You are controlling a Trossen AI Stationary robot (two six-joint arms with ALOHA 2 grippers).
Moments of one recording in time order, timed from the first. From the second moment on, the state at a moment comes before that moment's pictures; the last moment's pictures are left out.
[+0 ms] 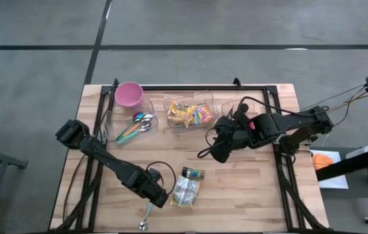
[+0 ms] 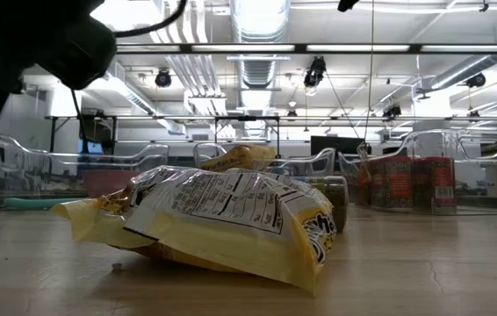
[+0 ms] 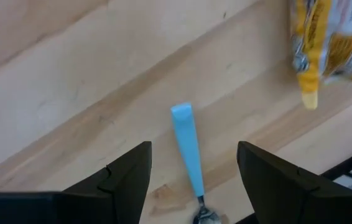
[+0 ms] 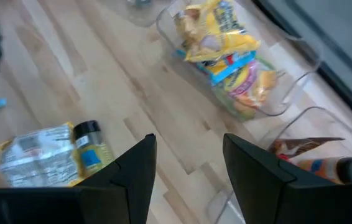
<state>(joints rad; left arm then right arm) -0.57 1.78 1.18 -0.75 0.10 -1.62 0.28 1.59 1.77 -1.33 0.49 0.80</state>
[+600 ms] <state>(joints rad) -0.67 1.85 1.18 -0.64 0.04 -1.70 0.28 1.50 1.77 -1.33 0.55 0.80</state>
